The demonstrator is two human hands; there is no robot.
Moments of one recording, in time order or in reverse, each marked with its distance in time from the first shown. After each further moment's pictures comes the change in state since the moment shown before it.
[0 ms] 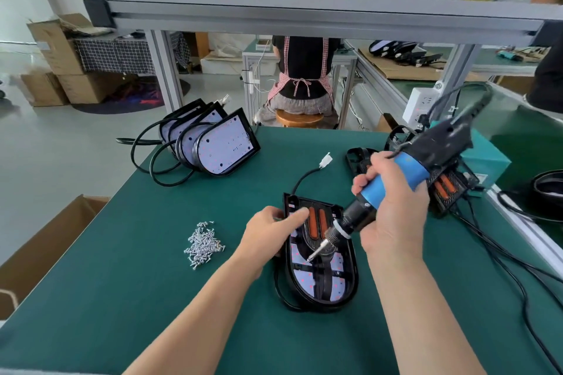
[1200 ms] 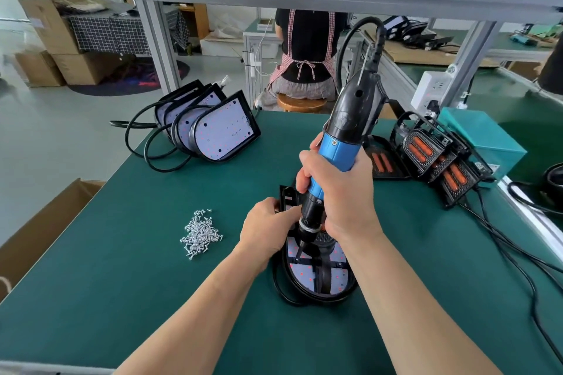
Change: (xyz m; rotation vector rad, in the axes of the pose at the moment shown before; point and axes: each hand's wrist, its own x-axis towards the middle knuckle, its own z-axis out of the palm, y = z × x) left_hand 0.011 -0.009 0.010 0.016 0.093 0.054; right_hand -0.005 0.038 0.030 -0.279 -0.484 -0.034
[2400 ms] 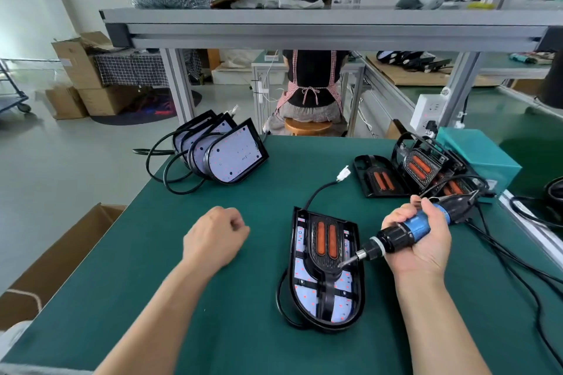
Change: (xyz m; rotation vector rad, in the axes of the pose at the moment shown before) left_hand -0.004 -0.006 -0.093 0.755 0.254 0.143; right_hand -0.012 0.023 -0.119 0.847 0.559 0.249
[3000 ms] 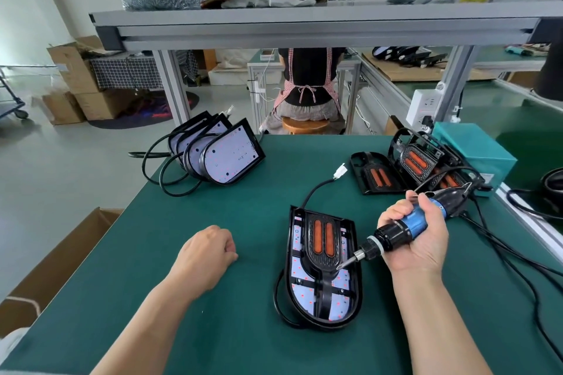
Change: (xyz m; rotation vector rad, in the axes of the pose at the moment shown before) left_hand -0.017 -0.018 -0.003 0.158 -0.191 0.143; right_hand -0.002 0.000 -0.004 0.000 -0.030 0.004
